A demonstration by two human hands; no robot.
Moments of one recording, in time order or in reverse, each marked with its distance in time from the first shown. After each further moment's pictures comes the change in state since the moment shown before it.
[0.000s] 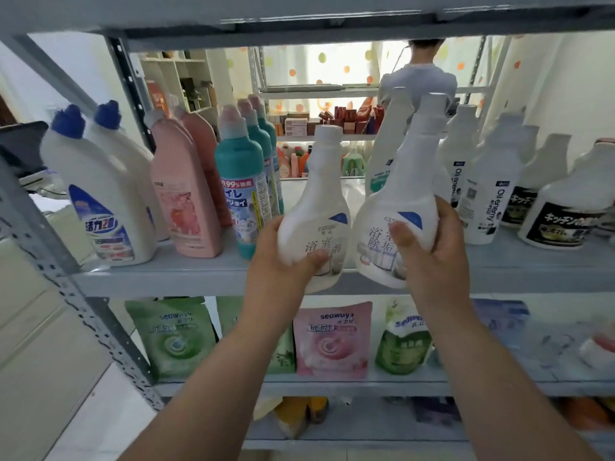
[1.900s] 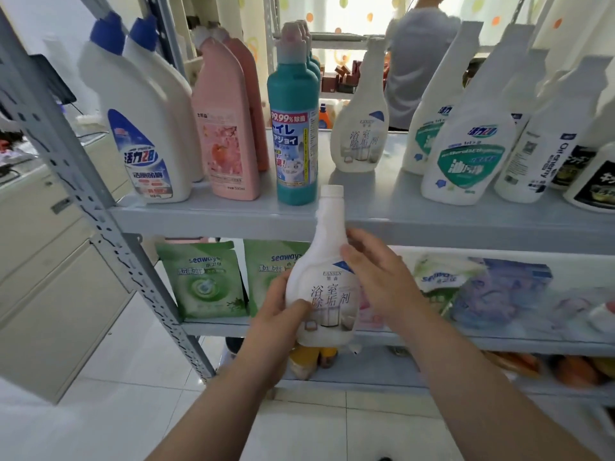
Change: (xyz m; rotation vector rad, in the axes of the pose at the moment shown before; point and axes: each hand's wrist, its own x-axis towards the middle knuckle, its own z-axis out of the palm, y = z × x) left_hand -0.098 -0.095 -0.070 -0.328 -0.194 -0.533; right_hand -0.092 0.016 0.075 -0.062 -0.492 0.342
